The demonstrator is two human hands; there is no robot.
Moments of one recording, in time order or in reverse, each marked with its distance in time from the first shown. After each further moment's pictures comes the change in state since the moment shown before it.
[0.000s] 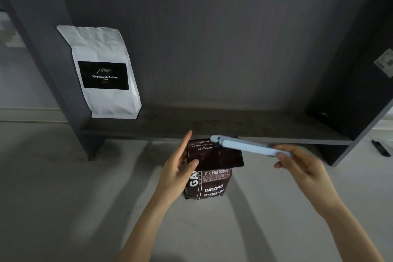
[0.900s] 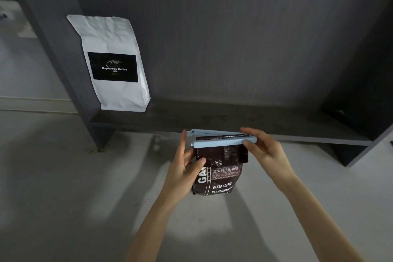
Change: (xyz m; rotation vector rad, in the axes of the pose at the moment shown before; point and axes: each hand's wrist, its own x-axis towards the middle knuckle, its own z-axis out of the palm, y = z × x) left_hand -0.001 -0.018 -0.002 0.001 0.060 -0.123; right_hand 0.040 0.004 0.067 0.152 -0.114 0.143
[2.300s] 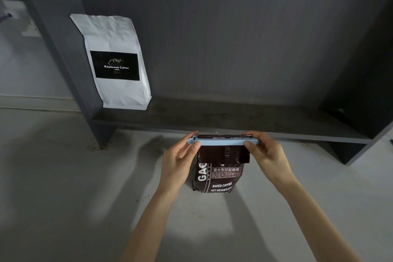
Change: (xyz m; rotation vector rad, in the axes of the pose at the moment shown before) left_hand -0.003 0.024 -0.001 -0.060 0.184 0.043; right_hand -0.007 0.008 0.001 -0.072 0.071 -0.018
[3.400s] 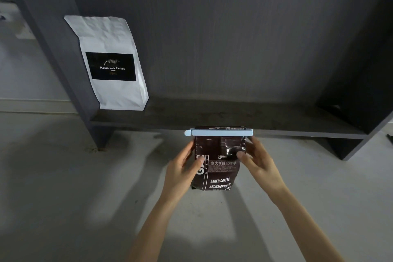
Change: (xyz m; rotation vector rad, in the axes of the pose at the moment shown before) left_hand -0.004 -0.033 0.000 0.079 -0.128 -0.029; right_hand -0.016 0.028 0.008 0.115 -0.061 0.086
